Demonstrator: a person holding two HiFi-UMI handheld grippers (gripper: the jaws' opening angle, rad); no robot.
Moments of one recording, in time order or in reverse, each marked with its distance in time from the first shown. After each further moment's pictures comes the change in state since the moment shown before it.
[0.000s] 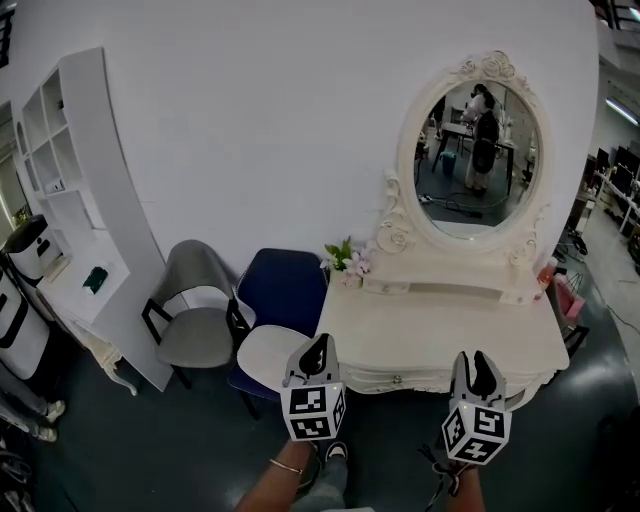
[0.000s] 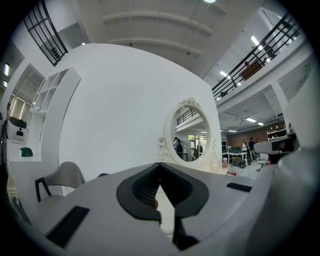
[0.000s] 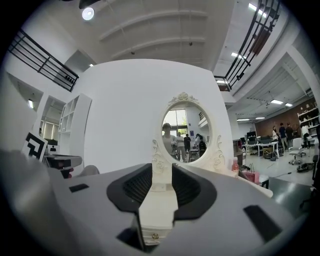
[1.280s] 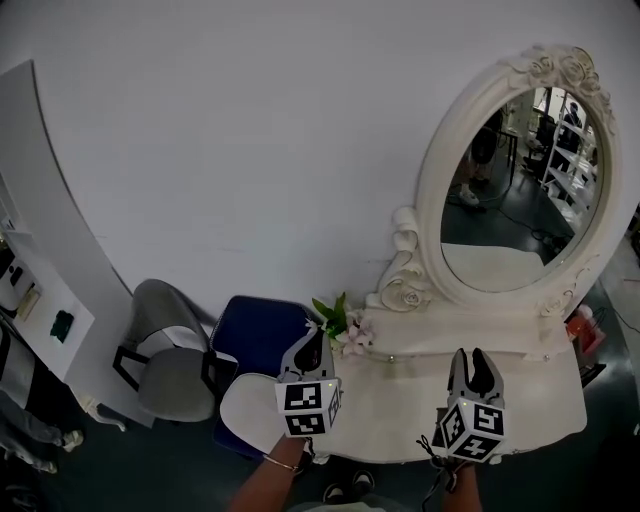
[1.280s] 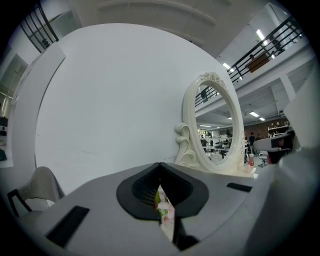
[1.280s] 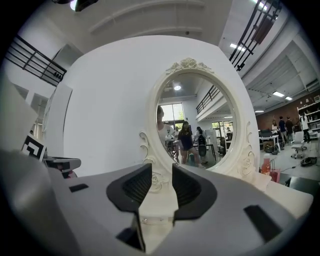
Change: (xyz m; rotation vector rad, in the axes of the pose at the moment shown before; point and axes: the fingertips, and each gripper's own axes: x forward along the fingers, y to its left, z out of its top) left arm 0.307 0.086 0.009 0.022 0.074 -0.029; right arm 0.312 -0.002 0.012 0.042 0.060 -0.033
